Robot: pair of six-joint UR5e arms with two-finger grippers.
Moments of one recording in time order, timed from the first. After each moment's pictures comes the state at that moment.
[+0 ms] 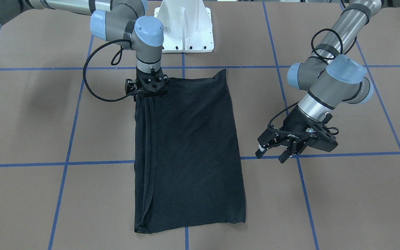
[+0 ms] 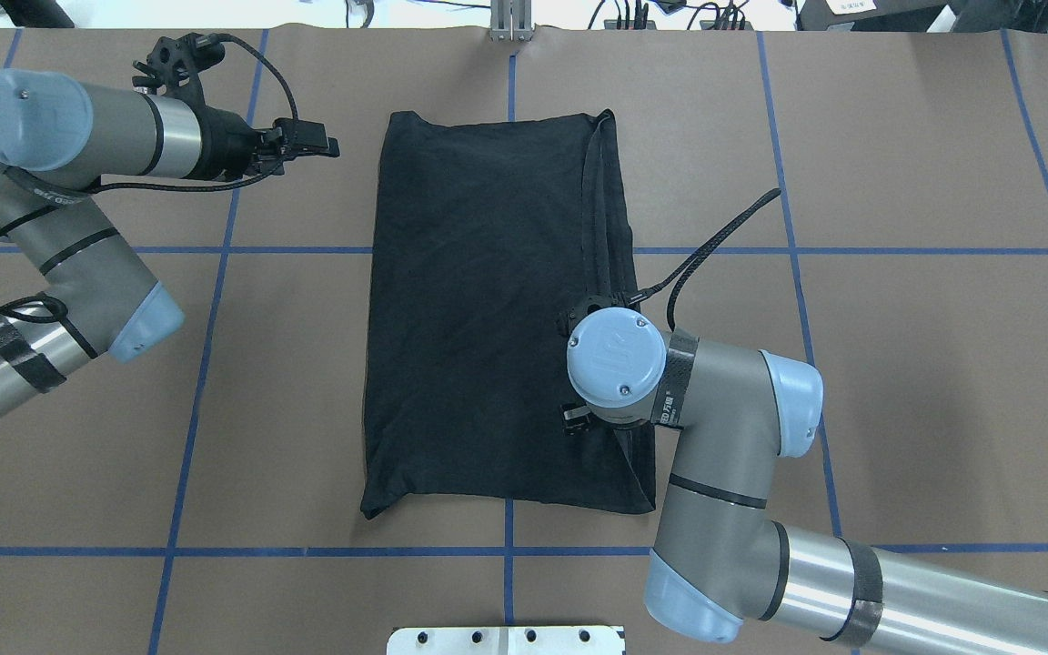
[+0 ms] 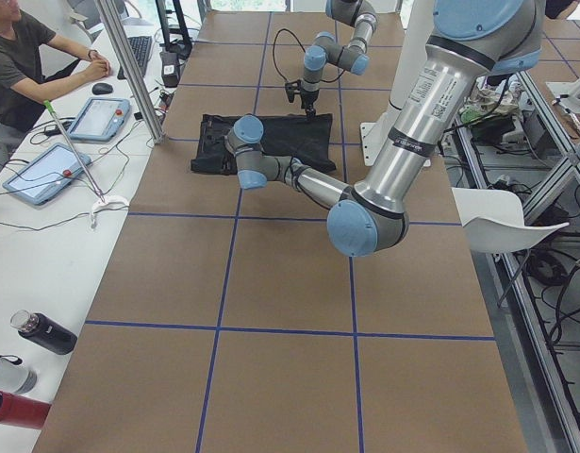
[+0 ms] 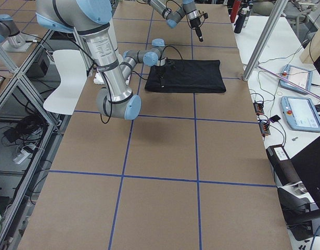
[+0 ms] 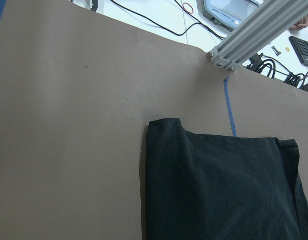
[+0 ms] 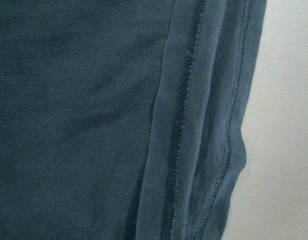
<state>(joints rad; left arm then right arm) -0.87 -2.06 -1.39 -2.59 -1.94 -1.30 0.38 -0.99 1.73 -1.73 1.70 0.99</state>
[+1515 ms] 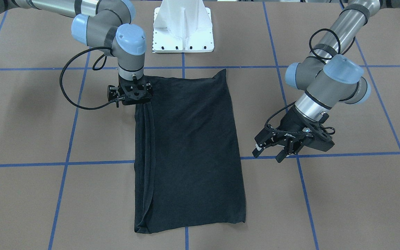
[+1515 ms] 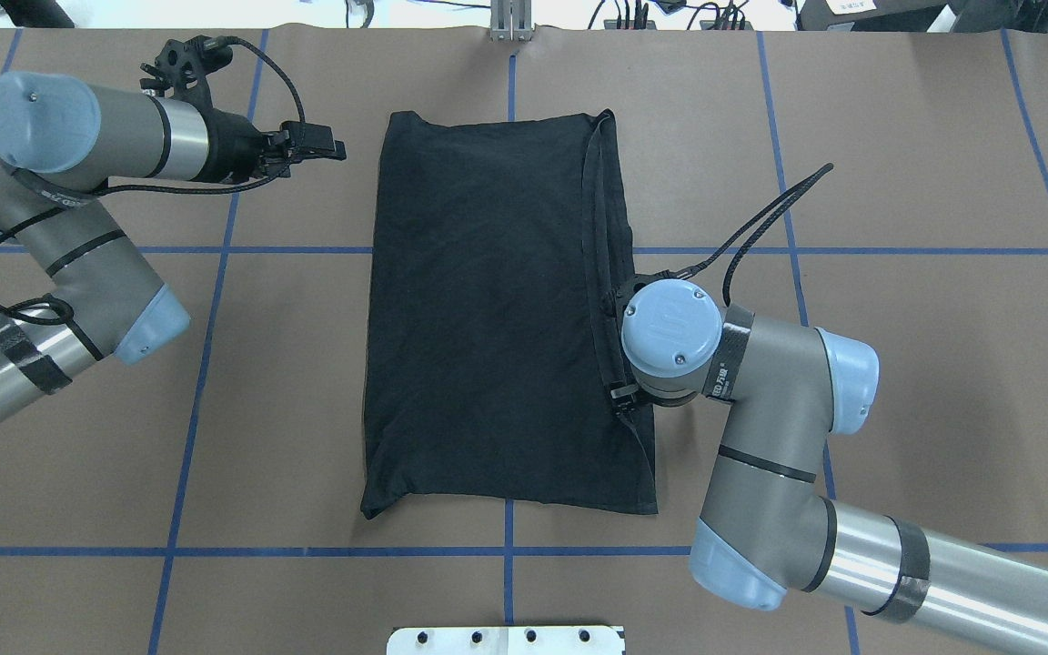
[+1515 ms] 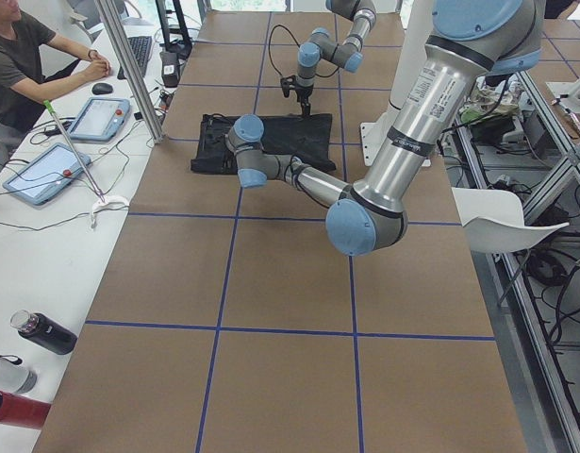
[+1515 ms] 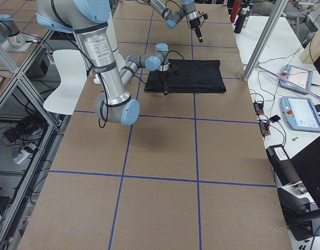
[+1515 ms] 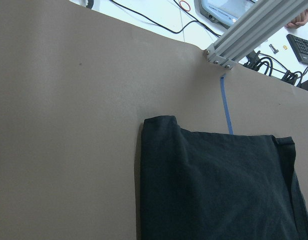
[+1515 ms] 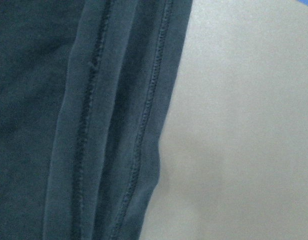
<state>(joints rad) -0.86 -2.07 -1.39 -2.59 -1.94 -1.30 0.45 -1.07 1.76 -1.73 1.72 0.92</state>
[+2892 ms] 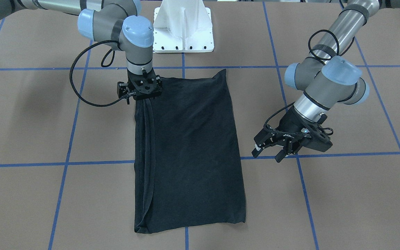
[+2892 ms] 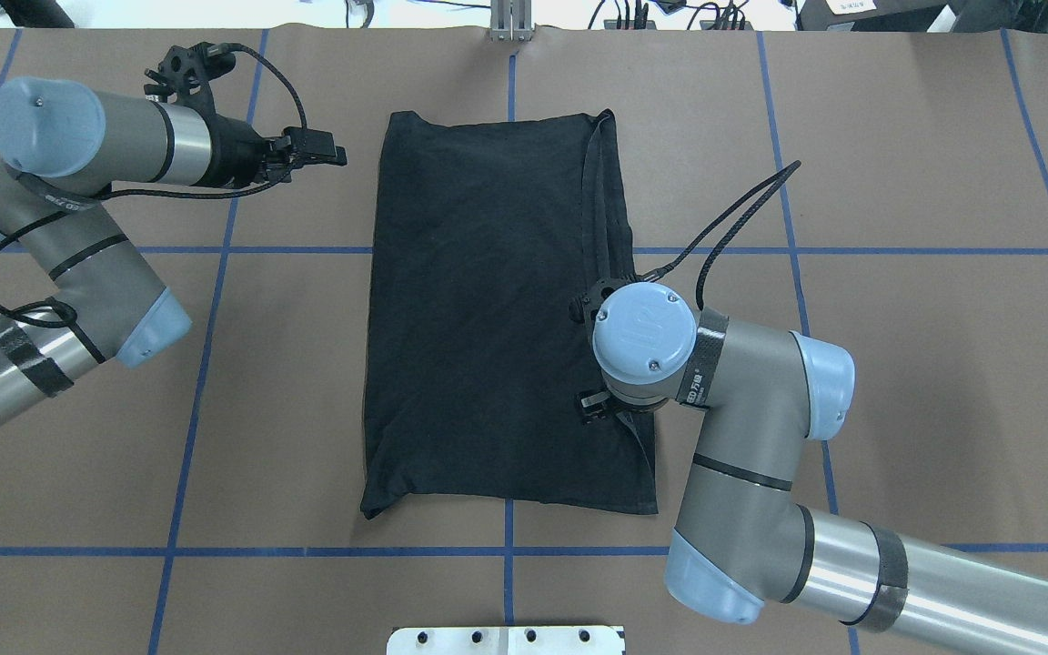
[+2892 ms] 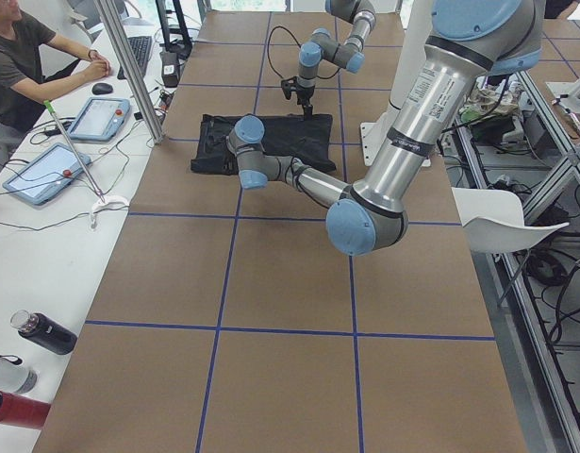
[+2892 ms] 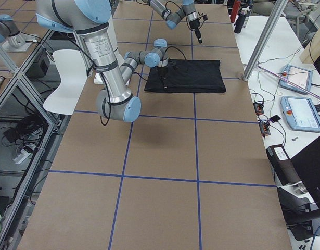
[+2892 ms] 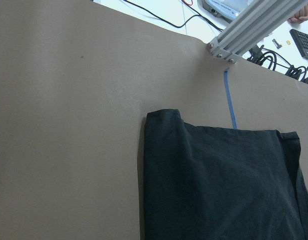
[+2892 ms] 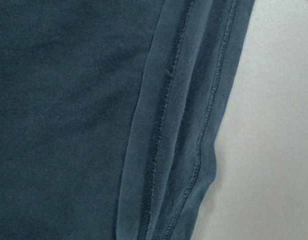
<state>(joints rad) -0.85 -2.07 -1.38 -2.59 -1.94 -1.30 0.42 -1.02 1.76 -1.73 1.72 0.89</state>
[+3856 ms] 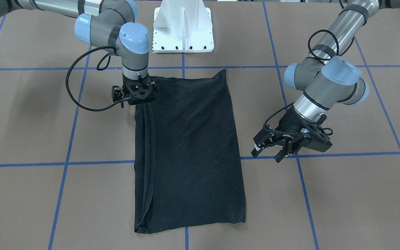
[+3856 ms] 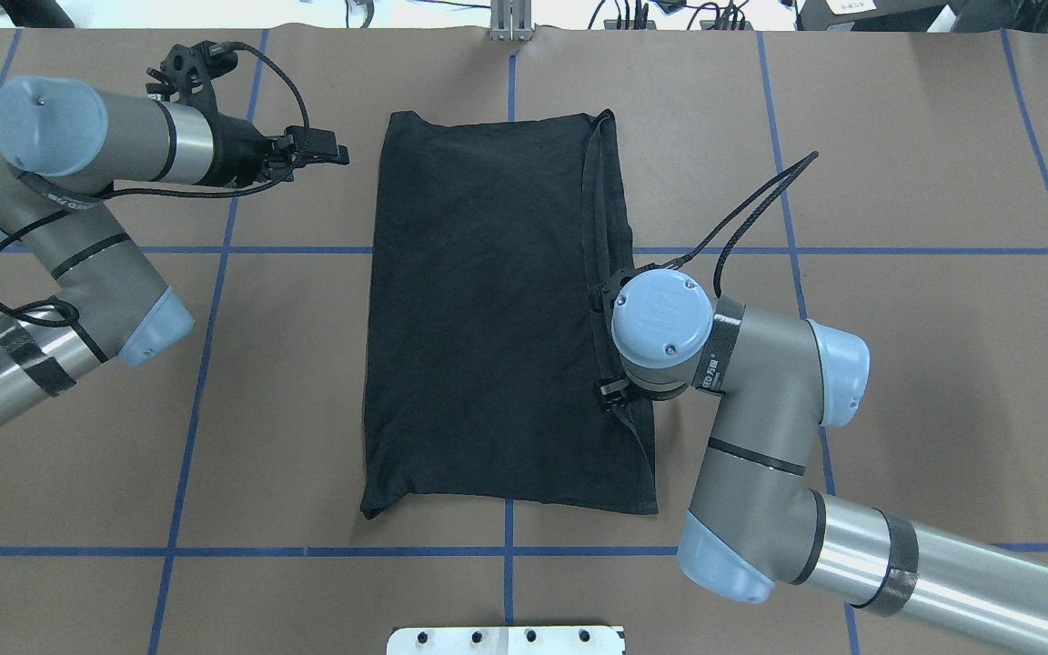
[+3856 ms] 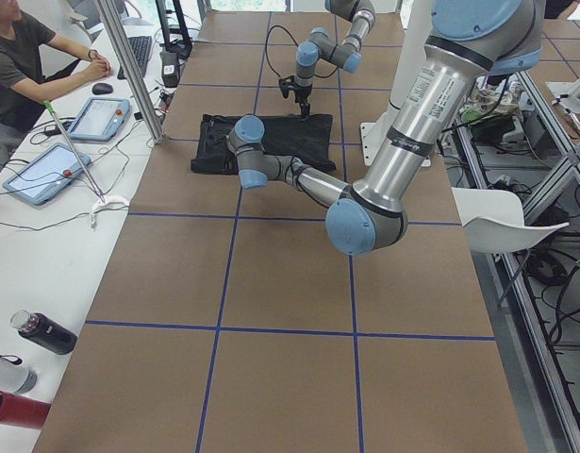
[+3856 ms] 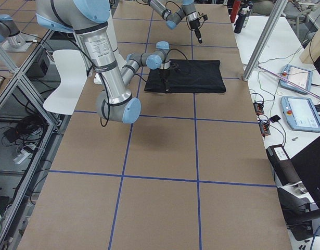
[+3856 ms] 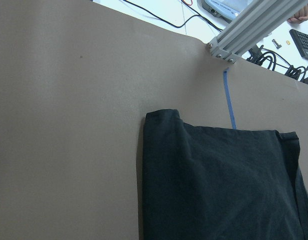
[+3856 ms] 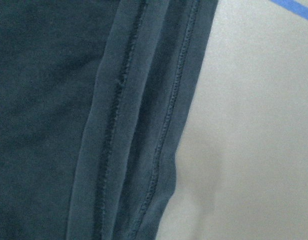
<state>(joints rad) -0.85 -2.08 -1.38 -2.59 -1.94 -1.30 0.46 -1.04 1.75 -1.73 1.73 0.87</state>
